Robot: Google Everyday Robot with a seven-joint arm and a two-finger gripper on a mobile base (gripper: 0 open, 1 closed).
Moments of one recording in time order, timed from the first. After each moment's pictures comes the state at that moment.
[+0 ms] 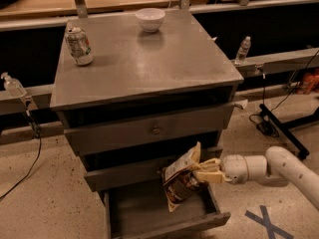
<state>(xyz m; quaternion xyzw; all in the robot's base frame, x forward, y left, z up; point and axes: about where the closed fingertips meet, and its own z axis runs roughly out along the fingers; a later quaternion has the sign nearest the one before) 0.500 -0.145 0.572 -0.44 0.61 0.52 0.41</state>
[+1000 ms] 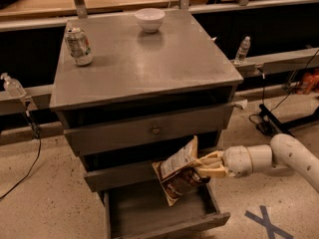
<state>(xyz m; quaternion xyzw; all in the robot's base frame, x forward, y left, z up) 0.495 -0.146 0.613 -0.53 0.57 0.45 0.44</state>
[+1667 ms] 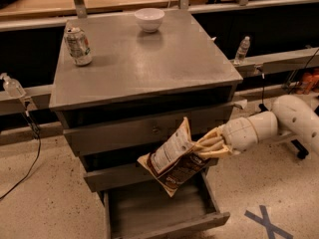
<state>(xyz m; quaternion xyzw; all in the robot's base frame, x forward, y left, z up) 0.490 -0.127 0.717 -0.66 0.45 0.41 0.43</state>
